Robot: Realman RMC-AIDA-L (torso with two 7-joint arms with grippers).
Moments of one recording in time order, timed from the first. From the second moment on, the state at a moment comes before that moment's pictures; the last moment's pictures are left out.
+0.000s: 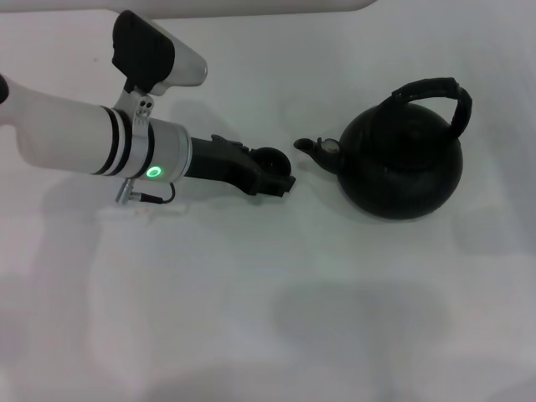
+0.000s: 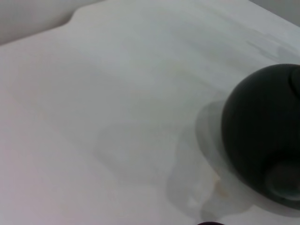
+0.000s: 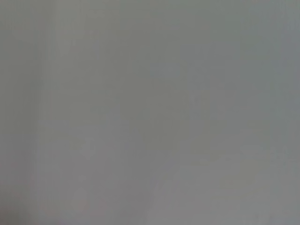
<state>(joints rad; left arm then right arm) -0.71 -2.08 1.63 0.54 -1.42 -0.84 1.26 0.22 2.02 2.05 0.26 -0.53 1.16 -2.84</state>
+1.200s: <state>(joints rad) -0.68 -2.08 1.63 0.58 -1.43 -0.85 1.27 0.21 2.01 2.05 0.27 -0.53 1.16 -2.85</state>
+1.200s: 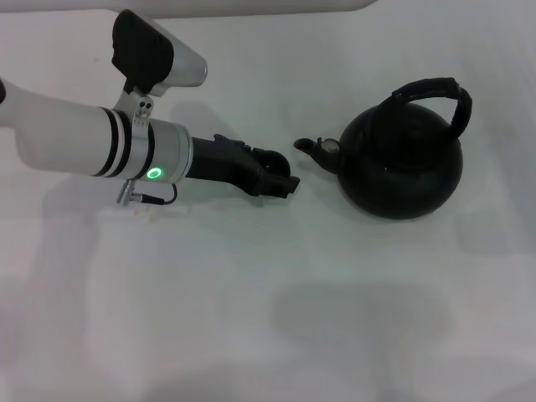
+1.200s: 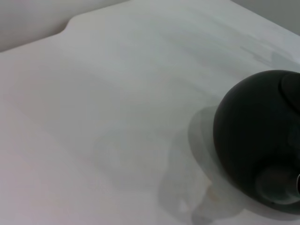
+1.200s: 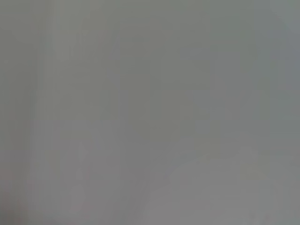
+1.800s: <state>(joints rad) -0.59 -2.08 1.63 0.69 -1.43 -0.84 1.29 0.21 2.01 2.05 0.27 -0.53 1.16 -2.85</state>
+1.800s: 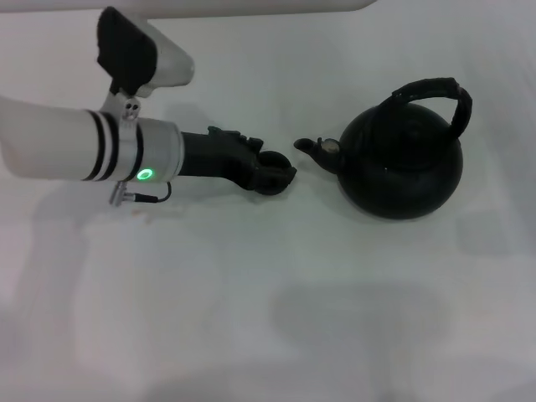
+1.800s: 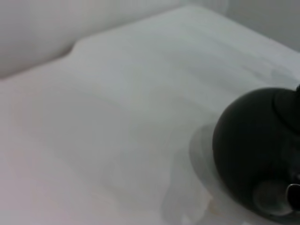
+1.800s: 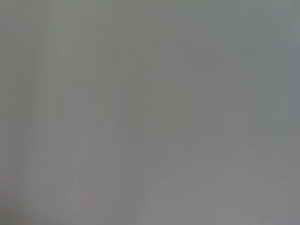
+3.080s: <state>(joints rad) -0.18 -2.08 1.48 0.44 -2.52 -1.23 2.50 -0.05 2.00 2.05 0.59 -0.84 1.21 -2.56</state>
